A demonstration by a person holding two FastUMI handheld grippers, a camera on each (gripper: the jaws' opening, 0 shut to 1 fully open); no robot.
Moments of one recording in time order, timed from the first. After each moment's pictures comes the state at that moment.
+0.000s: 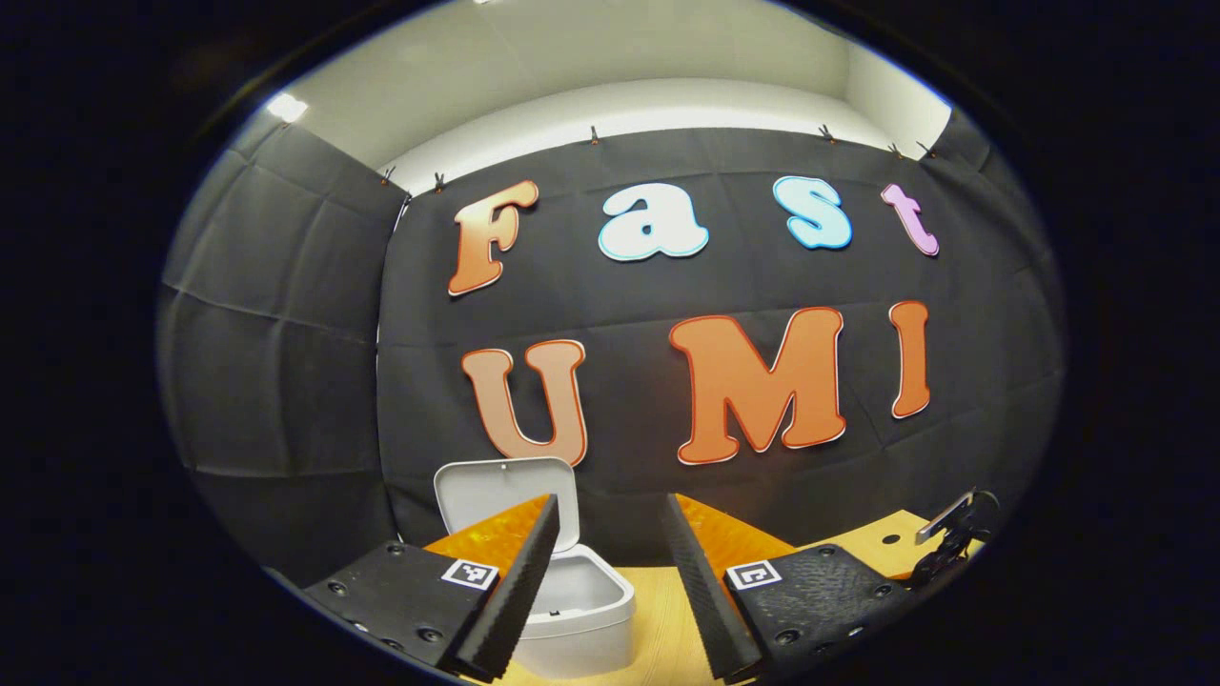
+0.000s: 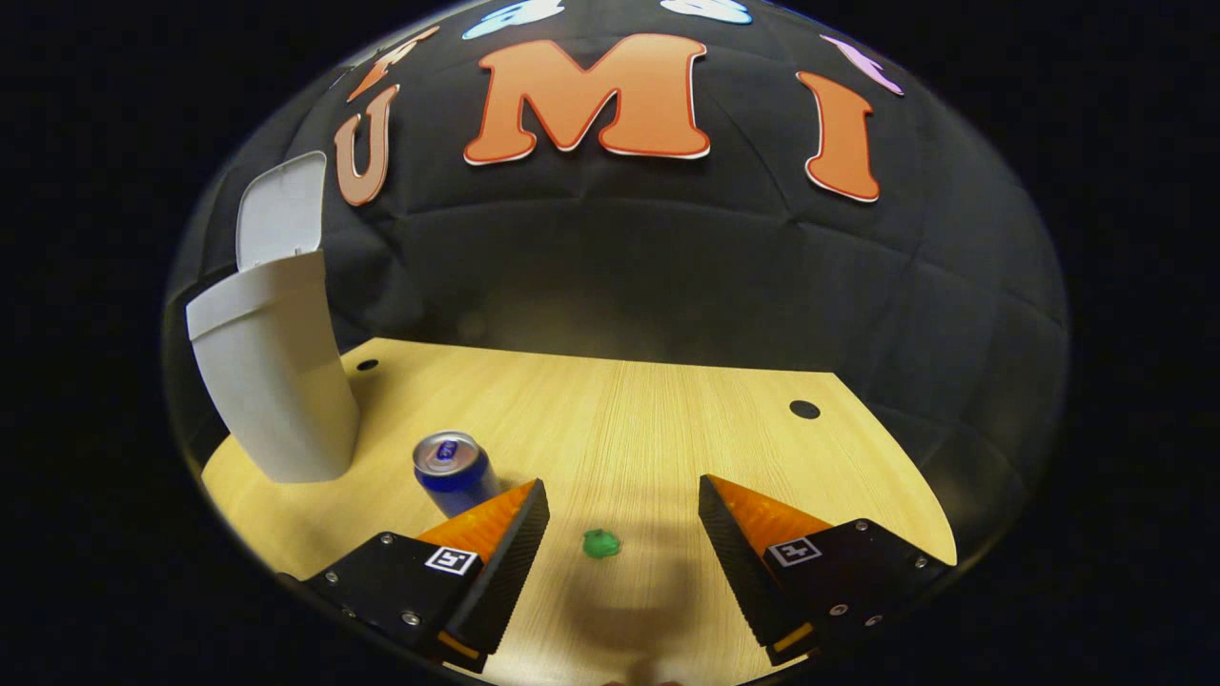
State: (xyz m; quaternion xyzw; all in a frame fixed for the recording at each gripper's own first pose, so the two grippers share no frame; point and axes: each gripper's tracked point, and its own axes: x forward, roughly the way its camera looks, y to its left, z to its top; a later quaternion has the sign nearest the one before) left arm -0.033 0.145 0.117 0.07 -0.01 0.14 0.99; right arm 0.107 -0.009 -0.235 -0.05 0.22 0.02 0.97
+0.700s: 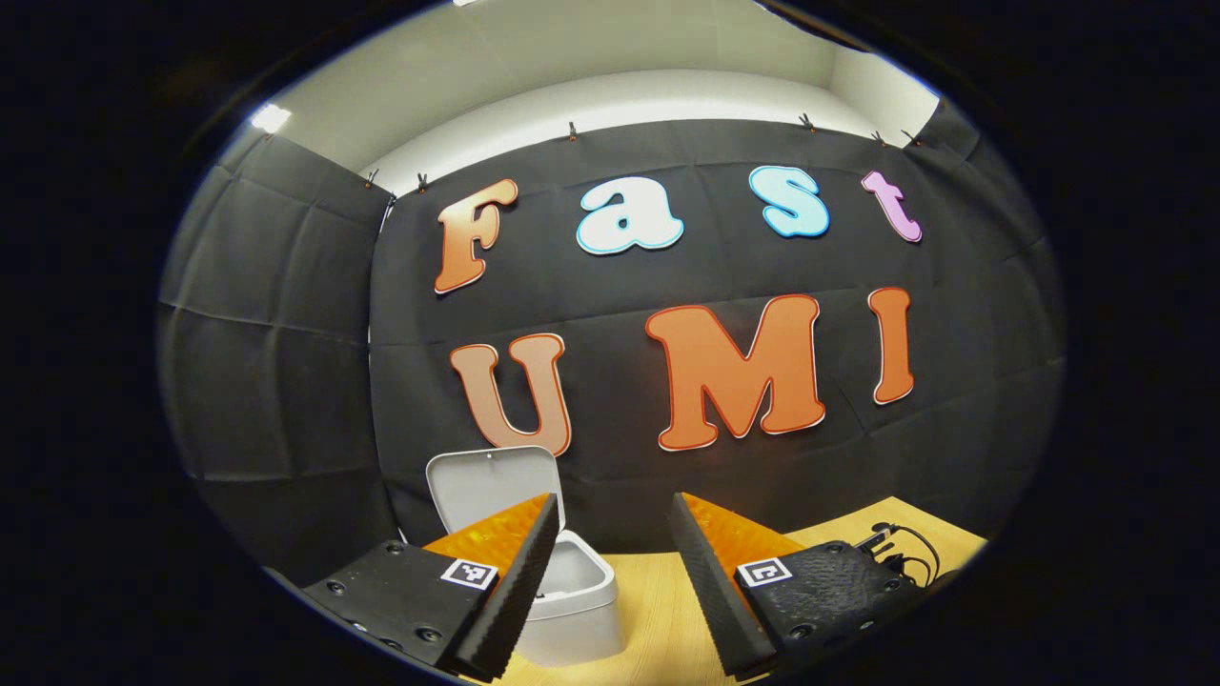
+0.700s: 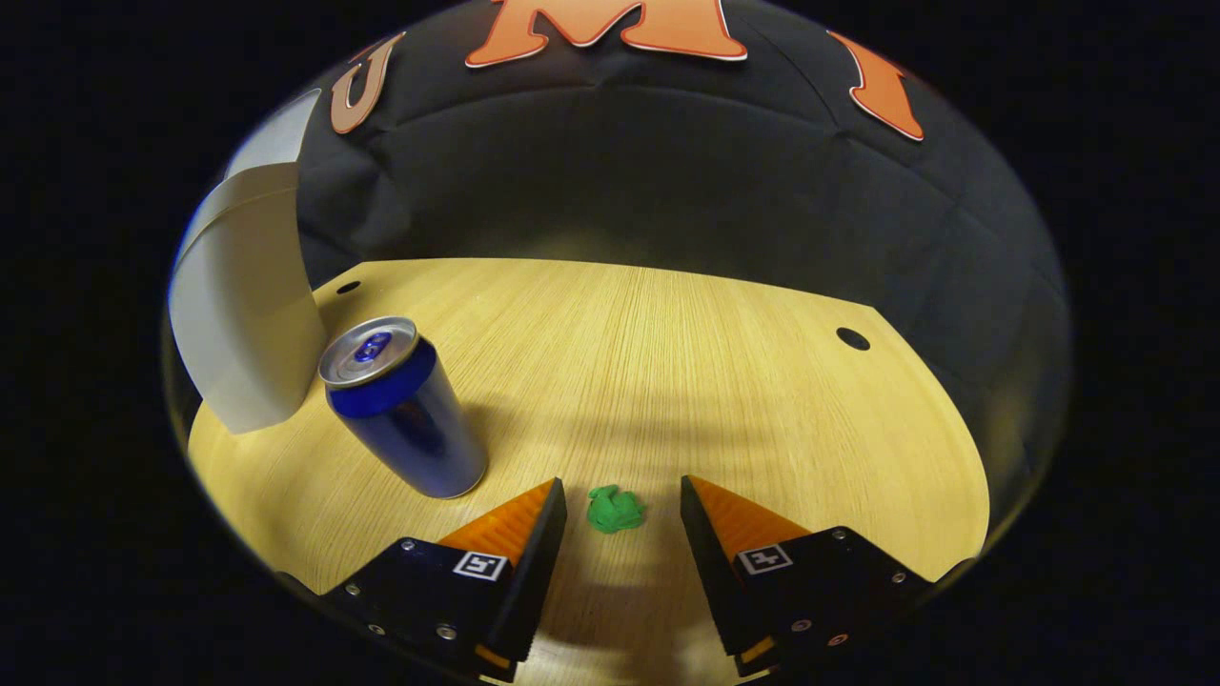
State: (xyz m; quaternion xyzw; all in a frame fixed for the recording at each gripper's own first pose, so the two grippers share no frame) left arm -0.049 0.122 0.106 0.08 0.01 0.13 0.99; right arm 0.123 0.002 -0.335 -0.06 0.32 0.03 0.94
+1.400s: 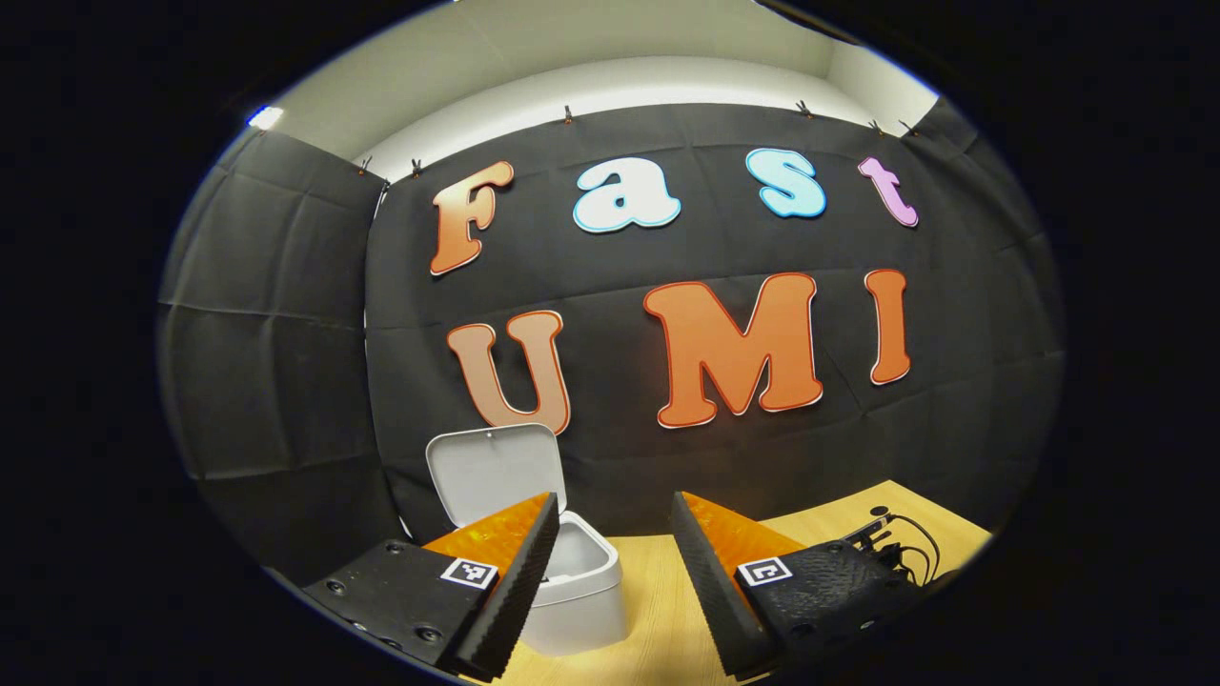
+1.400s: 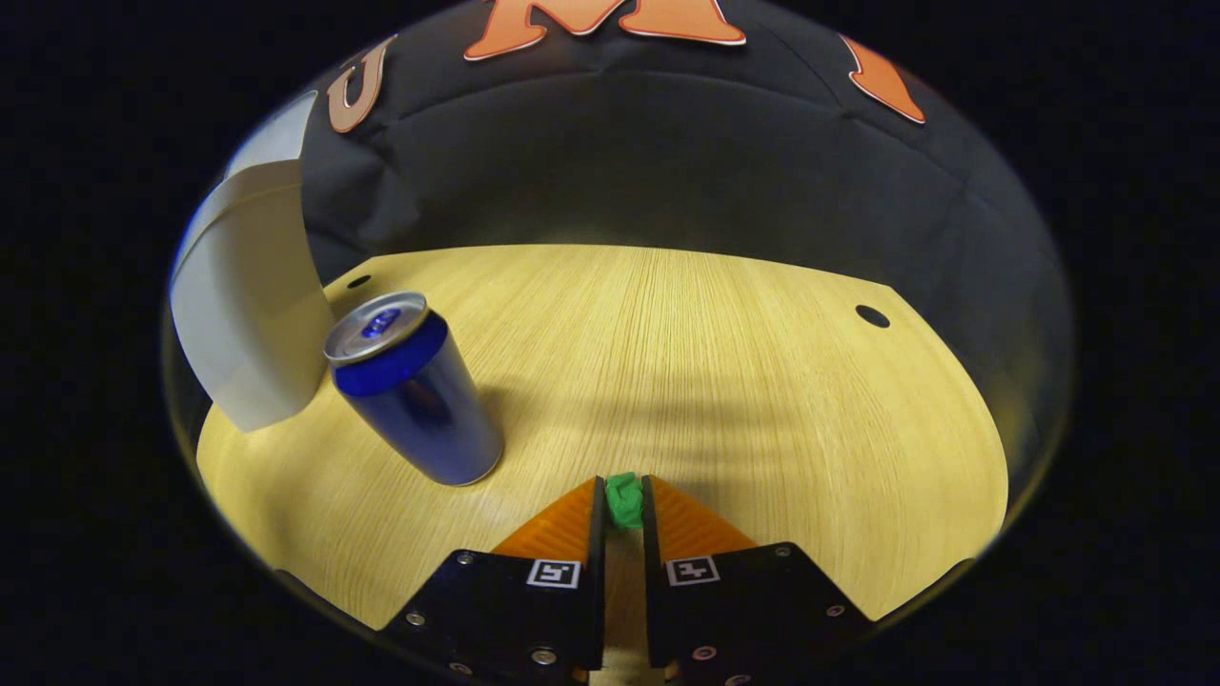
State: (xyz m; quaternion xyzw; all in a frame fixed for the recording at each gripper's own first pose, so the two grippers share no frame) left arm -0.051 0.124 0.086 0.07 0.04 0.12 0.99; right arm 0.114 0.012 -0.332 -0.04 0.33 0.05 0.94
